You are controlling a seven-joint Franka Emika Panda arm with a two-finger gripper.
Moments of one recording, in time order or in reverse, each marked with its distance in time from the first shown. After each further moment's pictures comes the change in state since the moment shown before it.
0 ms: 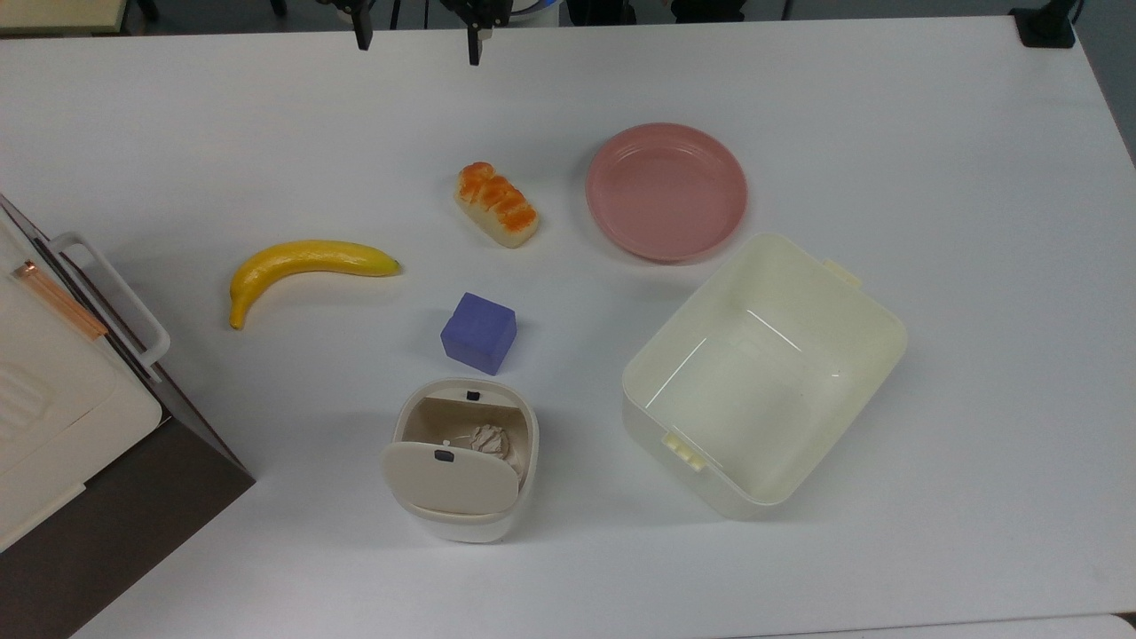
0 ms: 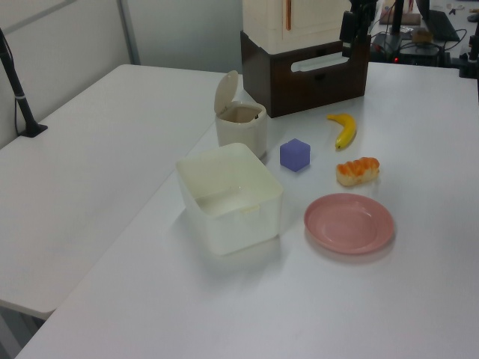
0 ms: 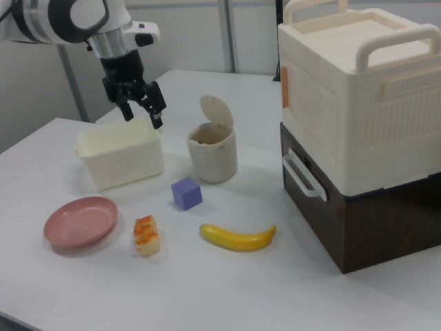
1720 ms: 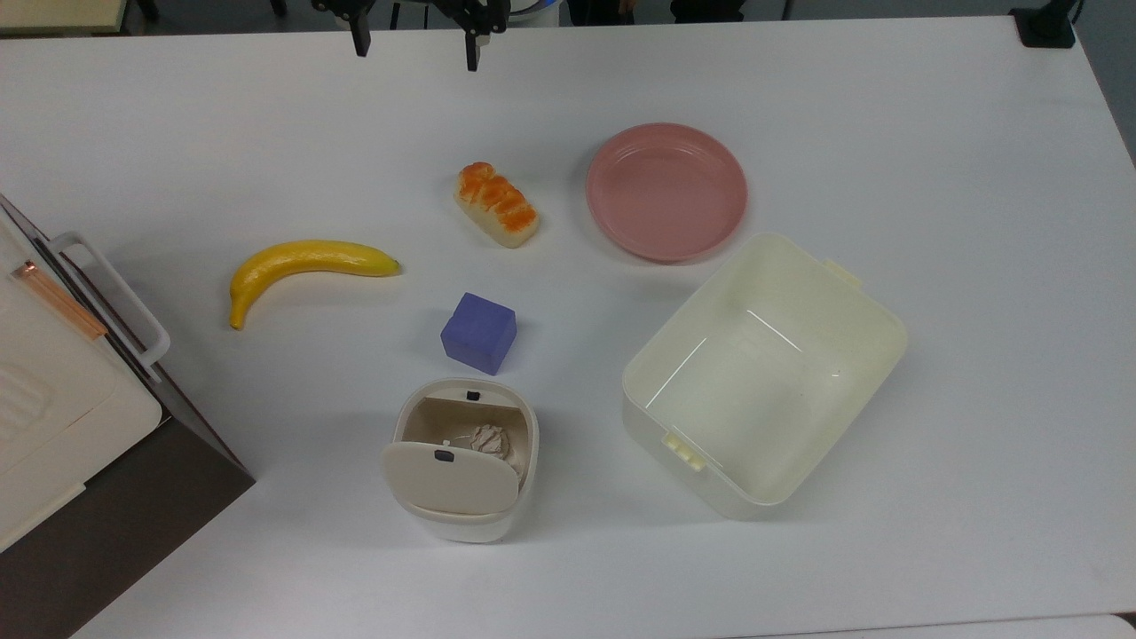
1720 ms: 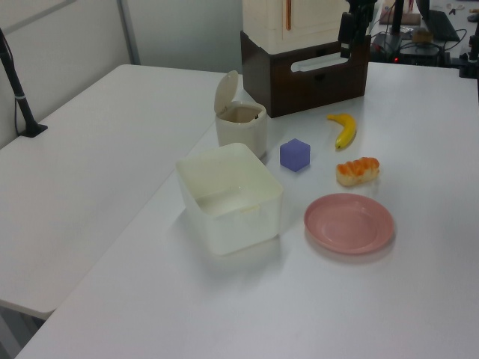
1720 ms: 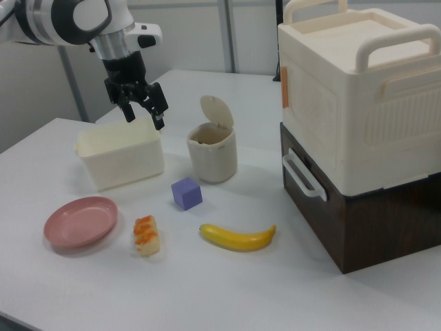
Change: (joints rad) arm 0.000 0.009 -0.005 0.001 0.003 0.007 -0.010
